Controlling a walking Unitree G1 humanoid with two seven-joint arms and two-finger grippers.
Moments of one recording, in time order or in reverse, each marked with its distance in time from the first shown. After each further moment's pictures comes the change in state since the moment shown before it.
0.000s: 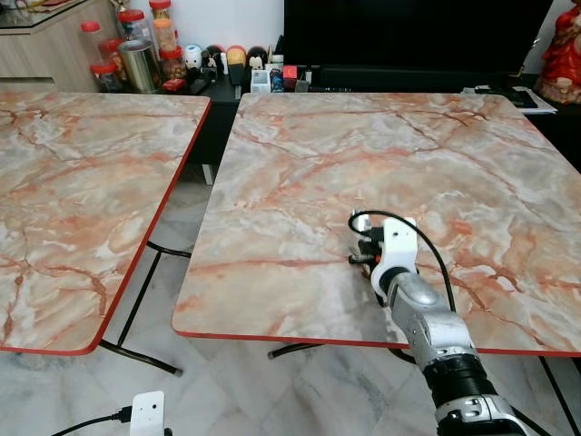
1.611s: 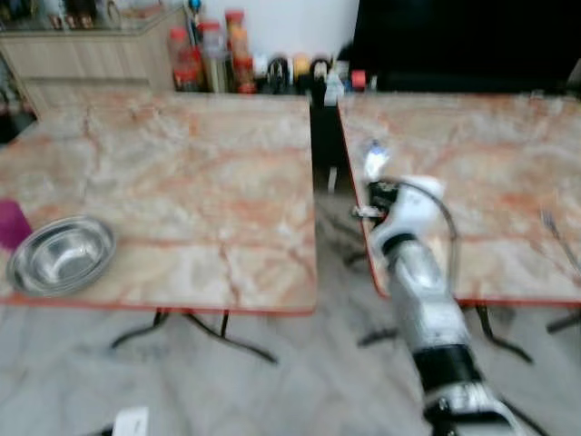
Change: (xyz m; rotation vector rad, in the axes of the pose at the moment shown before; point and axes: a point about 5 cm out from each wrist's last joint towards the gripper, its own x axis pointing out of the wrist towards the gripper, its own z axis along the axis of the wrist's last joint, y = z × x) left arm -0.005 0.028 -0.017 0.008 0.043 0.049; right arm 0.002 0.028 0.047 0.016 -0.320 0.070
